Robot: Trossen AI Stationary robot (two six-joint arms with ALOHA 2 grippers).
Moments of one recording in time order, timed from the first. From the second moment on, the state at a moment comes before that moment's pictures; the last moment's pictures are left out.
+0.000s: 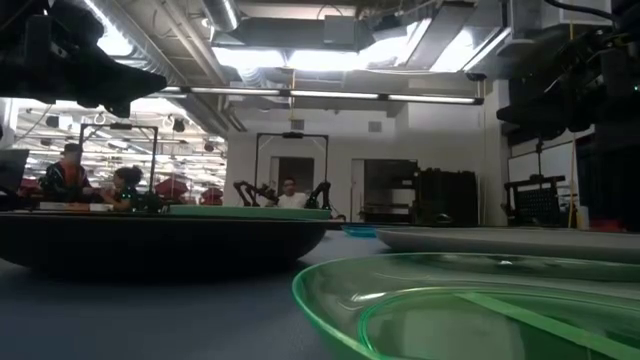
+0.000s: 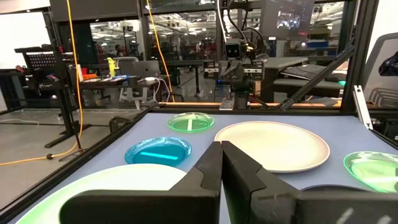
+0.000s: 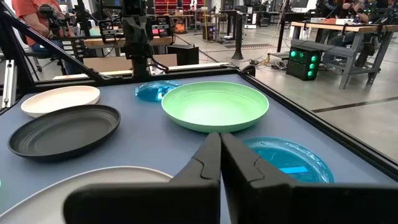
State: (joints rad) left arm -0.05 0.01 0.01 0.05 -0.25 0.03; right arm -0.11 0.02 0.06 -0.13 0.12 0.02
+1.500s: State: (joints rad) left arm -0.05 0.01 0.01 0.20 -0.59 -0.23; right arm -0.11 0.02 0.06 -0.12 0.11 0.02
